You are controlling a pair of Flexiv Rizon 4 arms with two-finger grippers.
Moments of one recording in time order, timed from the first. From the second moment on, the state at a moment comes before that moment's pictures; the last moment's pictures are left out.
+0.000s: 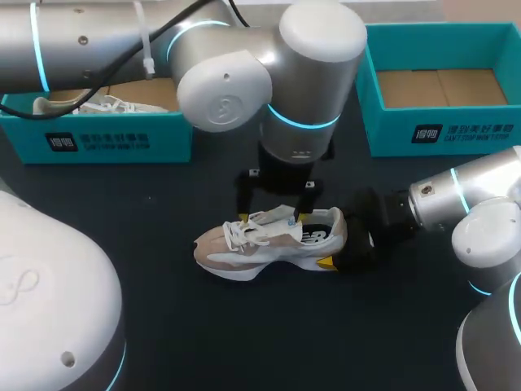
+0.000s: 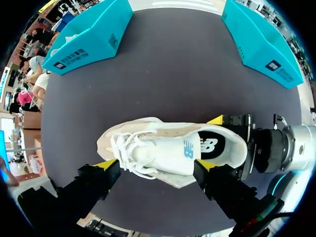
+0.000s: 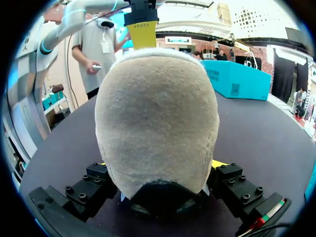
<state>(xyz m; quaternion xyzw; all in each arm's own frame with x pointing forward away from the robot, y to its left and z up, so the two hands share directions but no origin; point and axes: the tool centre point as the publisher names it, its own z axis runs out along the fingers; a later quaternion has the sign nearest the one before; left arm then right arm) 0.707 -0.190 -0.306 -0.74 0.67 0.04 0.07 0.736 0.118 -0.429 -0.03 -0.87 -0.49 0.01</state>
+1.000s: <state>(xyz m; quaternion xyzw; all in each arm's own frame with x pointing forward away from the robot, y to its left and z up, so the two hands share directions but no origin) 0.714 -0.228 -0.321 -0.72 0.69 0.02 0.06 0.736 0.118 -0.429 -0.03 -0.87 -0.49 0.01</state>
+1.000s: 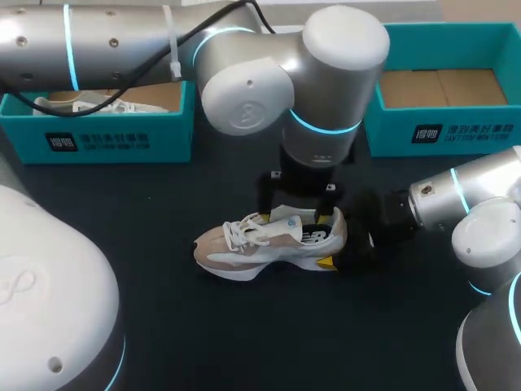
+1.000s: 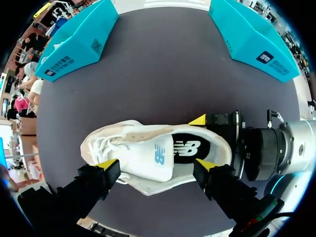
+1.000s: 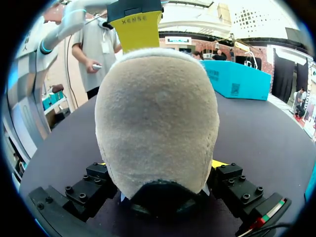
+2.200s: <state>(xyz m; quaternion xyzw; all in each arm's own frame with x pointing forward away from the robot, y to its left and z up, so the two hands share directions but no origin) 0.705 -0.198 -0.361 -0.70 0.70 0.11 0.12 0.736 0.118 -0.429 -0.03 -0.87 -0.49 0.01</state>
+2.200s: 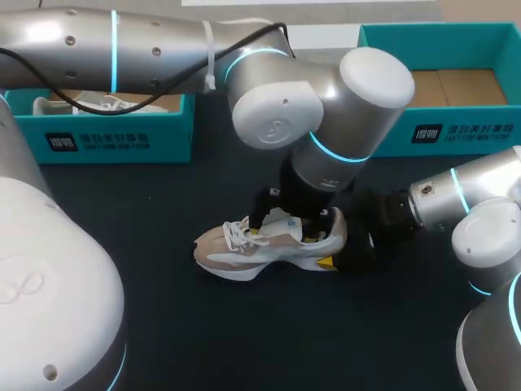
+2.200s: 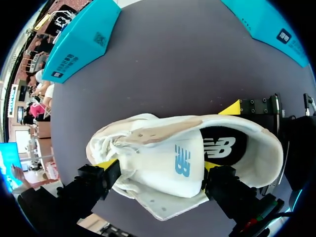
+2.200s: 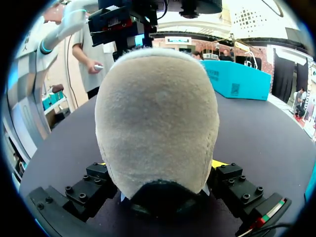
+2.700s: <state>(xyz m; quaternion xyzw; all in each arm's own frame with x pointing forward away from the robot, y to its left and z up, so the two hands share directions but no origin) 0.704 -0.175 -0.346 -0.69 0.69 0.13 0.15 0.736 0.118 -0.429 -0.03 -0.87 -0.49 0.01</state>
